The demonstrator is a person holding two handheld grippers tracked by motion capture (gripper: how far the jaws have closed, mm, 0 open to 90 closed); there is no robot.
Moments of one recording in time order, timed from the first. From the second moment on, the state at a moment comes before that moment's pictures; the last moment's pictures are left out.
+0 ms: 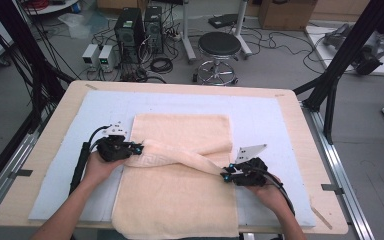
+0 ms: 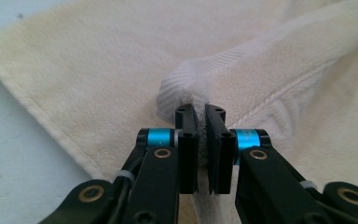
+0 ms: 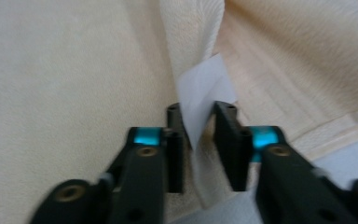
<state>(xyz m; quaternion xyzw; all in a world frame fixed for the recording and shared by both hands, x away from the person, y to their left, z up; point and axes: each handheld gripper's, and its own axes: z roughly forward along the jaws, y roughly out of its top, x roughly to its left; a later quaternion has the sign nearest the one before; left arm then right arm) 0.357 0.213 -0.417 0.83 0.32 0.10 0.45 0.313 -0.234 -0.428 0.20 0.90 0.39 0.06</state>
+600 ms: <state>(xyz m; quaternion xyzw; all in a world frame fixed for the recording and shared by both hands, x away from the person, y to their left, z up) 0.245 0.248 -0.405 0.83 0.23 0.12 0.50 0.249 -0.231 -0.402 0.13 0.90 0.40 0.05</state>
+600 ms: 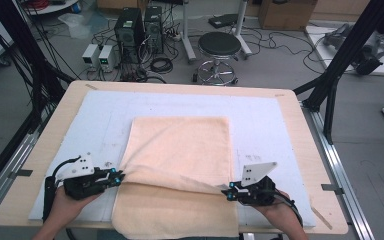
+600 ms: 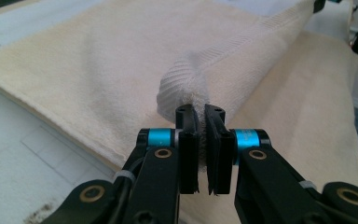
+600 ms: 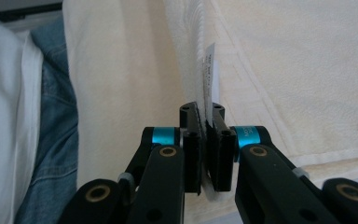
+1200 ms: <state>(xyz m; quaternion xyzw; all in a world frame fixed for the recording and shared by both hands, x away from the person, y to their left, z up) 0.192 0.256 -0.404 0.85 0.18 0.08 0.49 0.213 -0.237 -0.390 0.09 0.90 0.43 0.01</state>
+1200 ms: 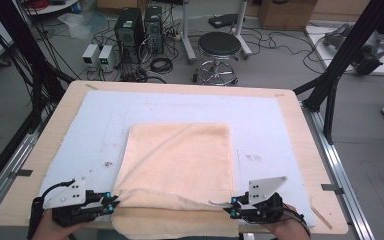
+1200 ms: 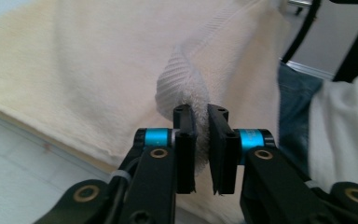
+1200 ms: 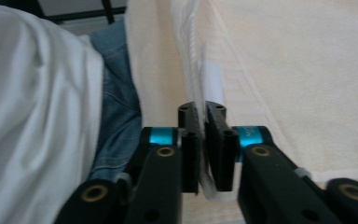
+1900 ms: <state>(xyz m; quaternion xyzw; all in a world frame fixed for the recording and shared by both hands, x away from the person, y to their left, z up) 0.265 0.245 -0.415 0.84 0.26 0.11 0.46 0.304 -0.222 -0.409 0.21 0.89 0.39 0.10</state>
